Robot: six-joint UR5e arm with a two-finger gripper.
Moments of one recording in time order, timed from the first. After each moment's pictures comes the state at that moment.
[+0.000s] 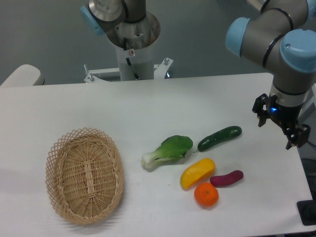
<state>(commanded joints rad) 2.75 -2.06 -1.22 -1.22 1.57 1.72</state>
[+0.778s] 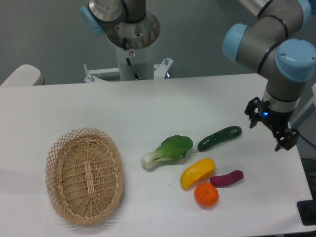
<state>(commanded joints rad) 2.73 -2.06 -1.36 -1.18 1.57 1.70</state>
